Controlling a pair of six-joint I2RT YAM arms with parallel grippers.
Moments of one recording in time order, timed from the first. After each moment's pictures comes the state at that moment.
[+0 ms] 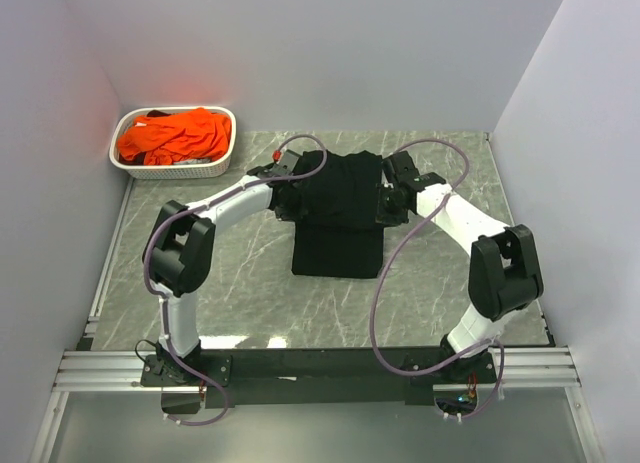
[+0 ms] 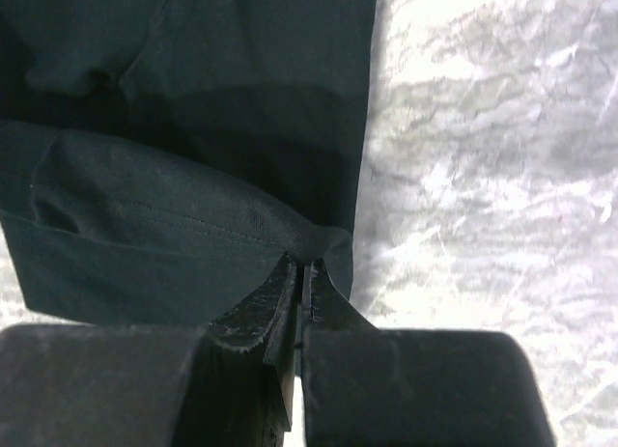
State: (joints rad) left arm -0.56 1.94 1.50 -0.62 -0.11 -0.67; right arm 0.36 1.65 1.23 -0.67 0.01 0.44
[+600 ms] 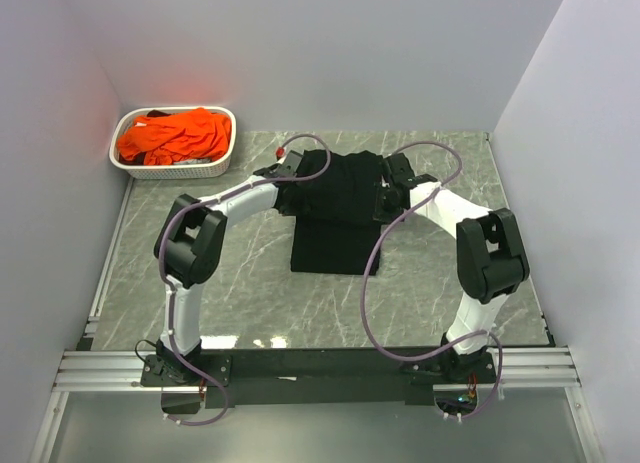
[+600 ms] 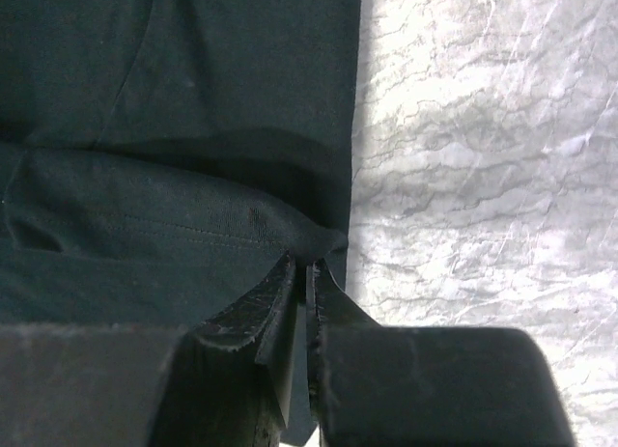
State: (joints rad) left arm -0.55 2.04 1.53 -0.50 -0.19 -0.62; right arm 0.32 1.79 1.23 -0.52 0.01 0.44
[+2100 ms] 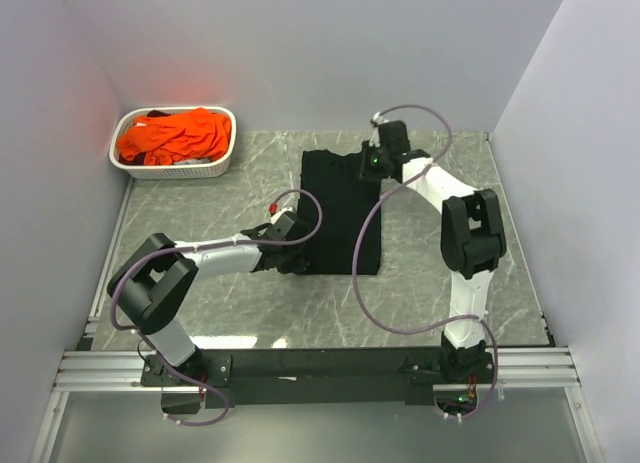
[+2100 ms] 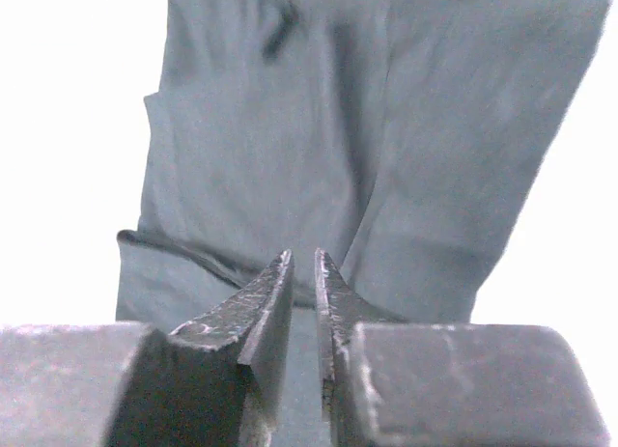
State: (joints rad) left arm -0.75 1.66 0.88 -0.22 -0.09 -0.89; right arm 0.31 2.03 1.56 -0.30 -0.18 0.31
